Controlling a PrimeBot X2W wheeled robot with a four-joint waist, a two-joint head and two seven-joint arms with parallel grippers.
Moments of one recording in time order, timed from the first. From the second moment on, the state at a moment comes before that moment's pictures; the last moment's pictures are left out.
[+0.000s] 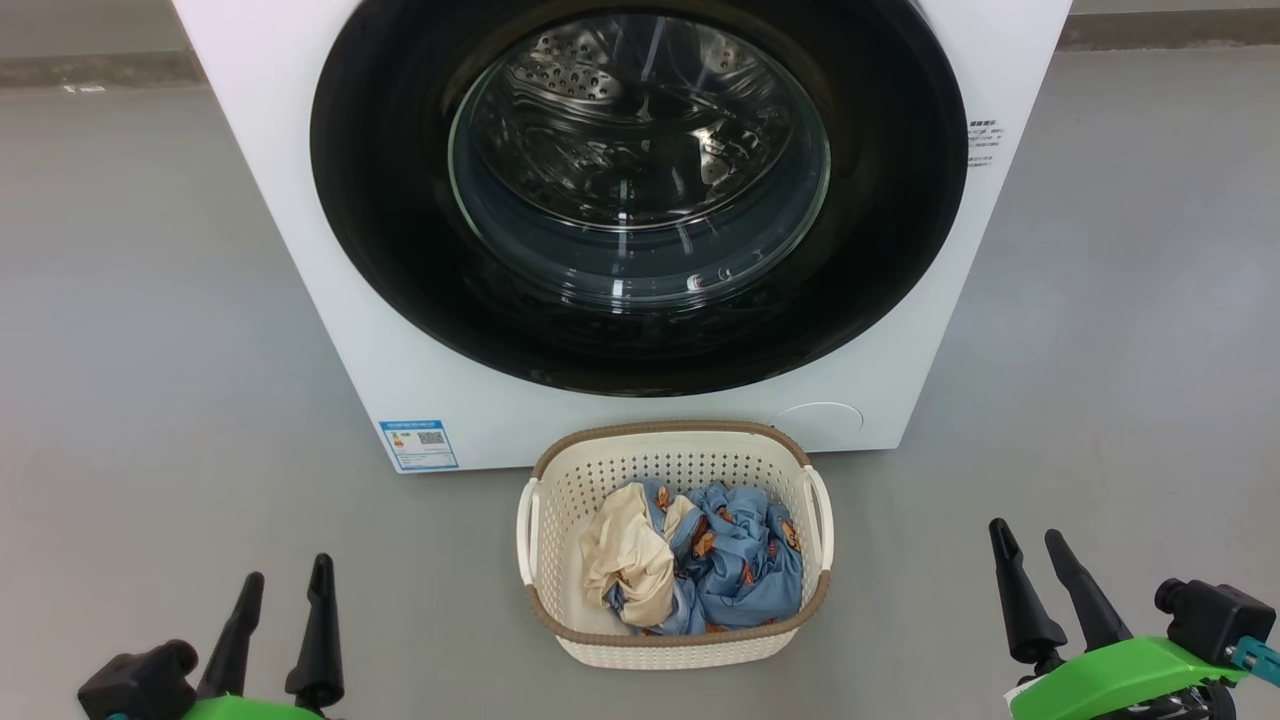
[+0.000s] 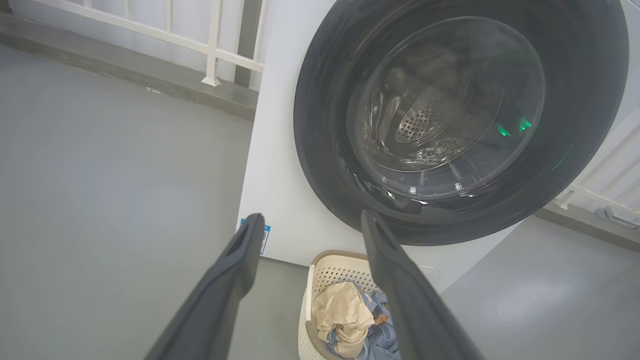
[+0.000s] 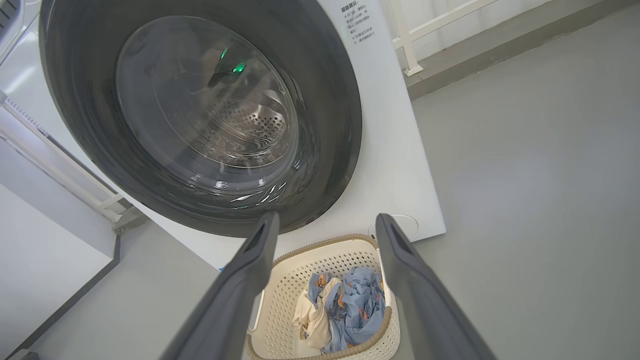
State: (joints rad) left arm 0.00 0.07 -0.02 0.19 -0.51 -0.13 -0.18; right arm -0.05 -0.12 0.04 0.34 0.64 0.13 -0.17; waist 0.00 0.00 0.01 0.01
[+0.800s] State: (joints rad) left arm 0.00 0.09 -0.03 0.18 -0.26 -0.13 -0.25; right arm -0.05 -0.13 0.06 0.34 0.39 0.13 -0.24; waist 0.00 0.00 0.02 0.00
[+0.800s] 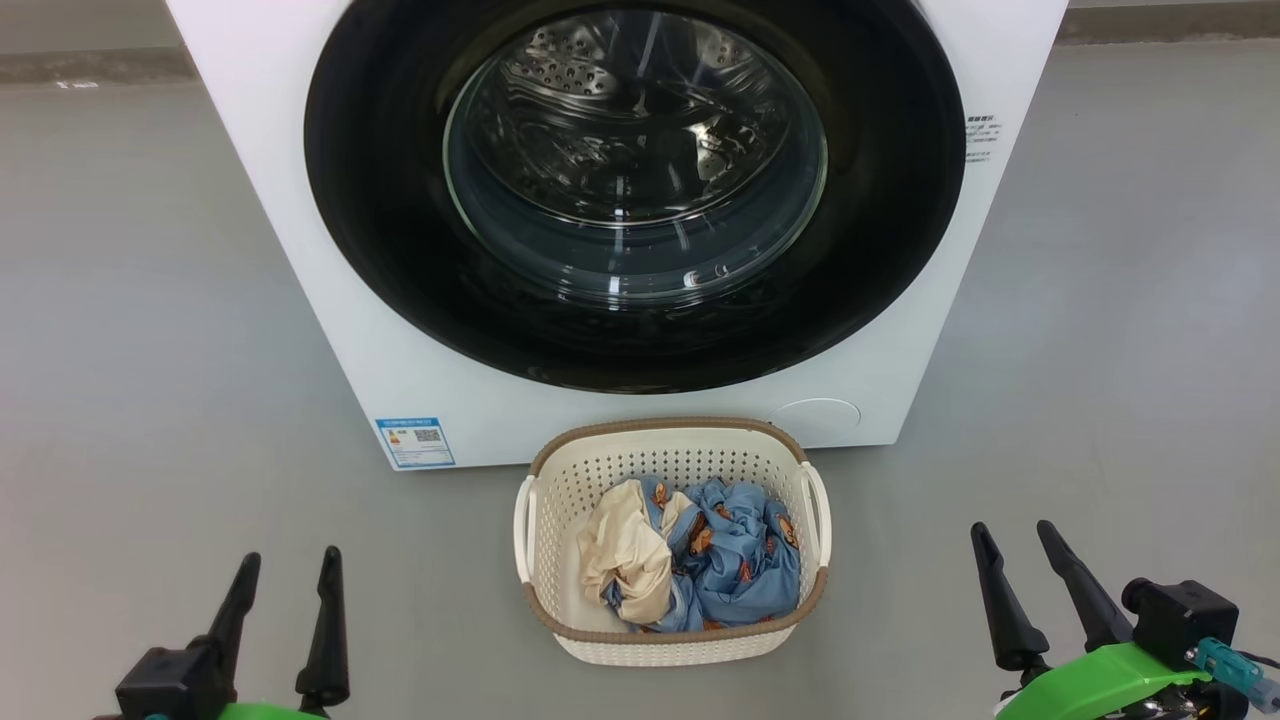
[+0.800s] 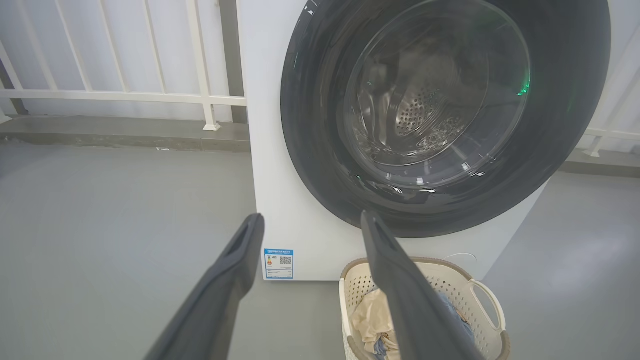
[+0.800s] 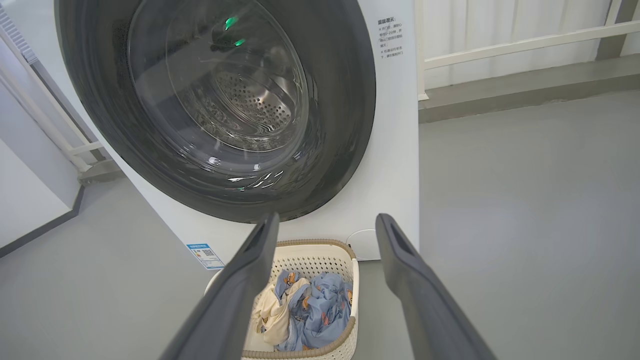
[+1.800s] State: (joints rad) left arm 0.00 0.10 -0.02 0.19 -0.21 -0.13 -0.26; right arm -0.05 -0.12 0.03 0.33 0.36 0.13 -0.25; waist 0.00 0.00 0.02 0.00
